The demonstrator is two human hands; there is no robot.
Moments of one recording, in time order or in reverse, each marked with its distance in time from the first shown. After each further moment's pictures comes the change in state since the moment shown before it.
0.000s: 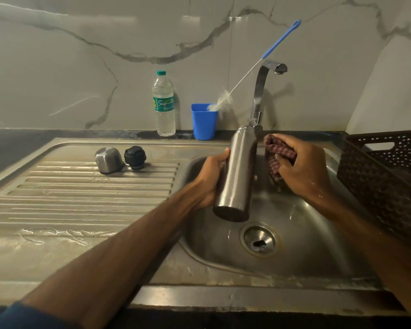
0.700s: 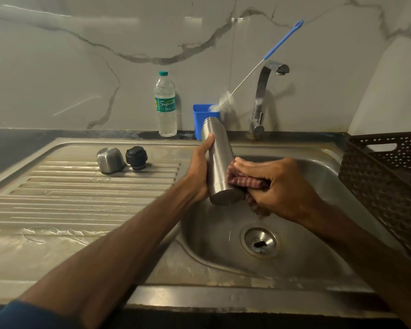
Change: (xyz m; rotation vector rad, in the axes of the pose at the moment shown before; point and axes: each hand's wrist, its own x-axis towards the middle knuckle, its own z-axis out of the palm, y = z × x) left_hand 0.004 0.013 -0.016 -0.093 0.176 0.100; right_hand -0.023 -0.044 0.003 0.094 -0.314 -0.380
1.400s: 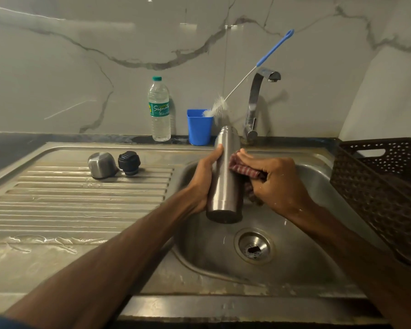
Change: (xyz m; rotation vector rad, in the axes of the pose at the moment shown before) left_hand -0.013 -0.009 0.017 0.177 -0.092 -0.017; right_hand 0.005 0.014 0.003 0.047 0.129 0.150
